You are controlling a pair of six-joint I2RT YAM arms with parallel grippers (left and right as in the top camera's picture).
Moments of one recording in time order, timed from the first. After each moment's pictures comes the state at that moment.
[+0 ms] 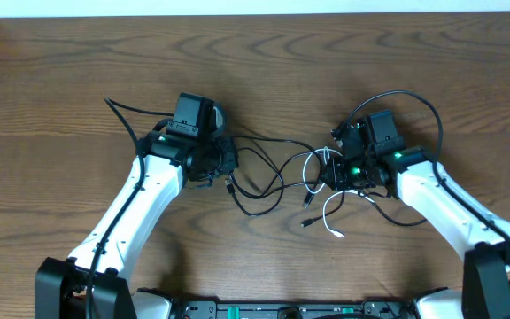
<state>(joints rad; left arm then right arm) -0.28 1.48 1.04 -0.75 0.28 -0.52 0.32 1.56 0.87 -0.50 -0.44 0.27</state>
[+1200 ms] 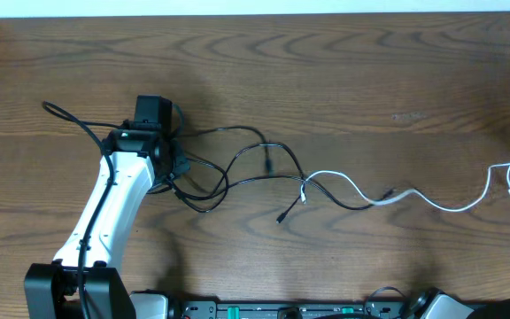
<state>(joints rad) -0.07 1.48 1.04 -0.91 -0.10 -0.54 -0.63 1.36 1.19 -0.79 -0.09 0.36</state>
